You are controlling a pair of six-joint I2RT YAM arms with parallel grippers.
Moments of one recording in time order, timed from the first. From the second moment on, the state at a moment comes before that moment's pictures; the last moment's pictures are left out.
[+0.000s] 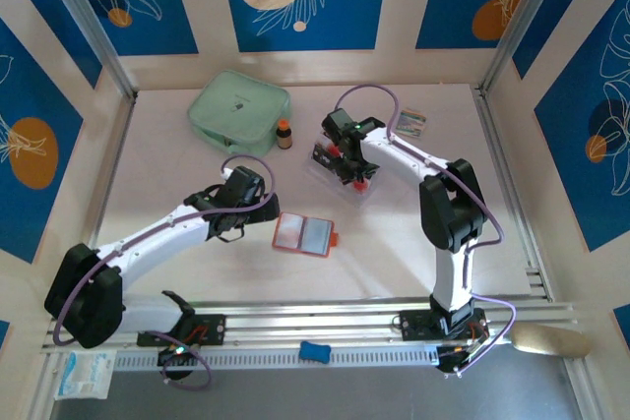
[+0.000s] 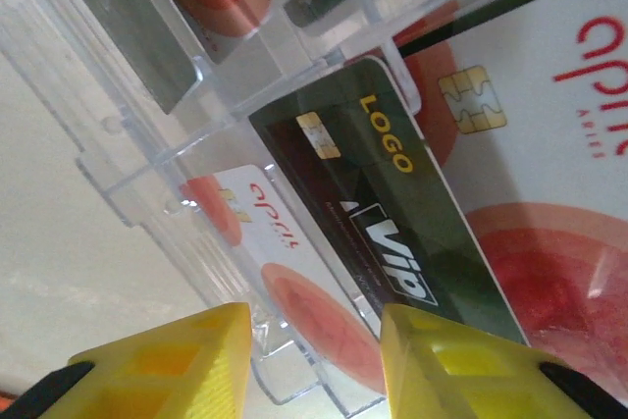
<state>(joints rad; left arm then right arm) -0.63 1.29 0.80 -0.53 -0.20 -0.70 0.56 1.95 1.57 -0.99 0.23 0.20</state>
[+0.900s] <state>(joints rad) -0.63 1.31 0.80 -0.53 -0.20 -0.70 0.57 1.94 1.56 -0.97 0.20 0.10</state>
